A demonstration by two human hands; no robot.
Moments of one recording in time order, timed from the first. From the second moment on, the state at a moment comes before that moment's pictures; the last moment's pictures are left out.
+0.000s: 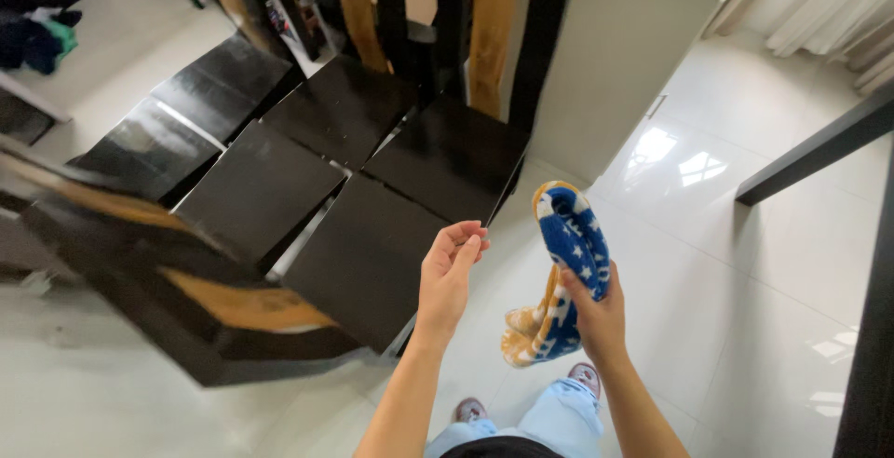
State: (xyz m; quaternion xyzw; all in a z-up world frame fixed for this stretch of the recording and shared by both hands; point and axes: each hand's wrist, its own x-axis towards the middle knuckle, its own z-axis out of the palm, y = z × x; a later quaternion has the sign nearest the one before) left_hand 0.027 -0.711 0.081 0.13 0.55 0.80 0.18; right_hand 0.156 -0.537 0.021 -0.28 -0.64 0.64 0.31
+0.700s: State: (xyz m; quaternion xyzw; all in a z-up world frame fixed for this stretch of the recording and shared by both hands) left_hand 0.028 -0.808 0.108 0.07 0.54 0.84 0.04; right_hand 0.122 -0.580 0.050 -0.16 -0.65 0.71 0.21
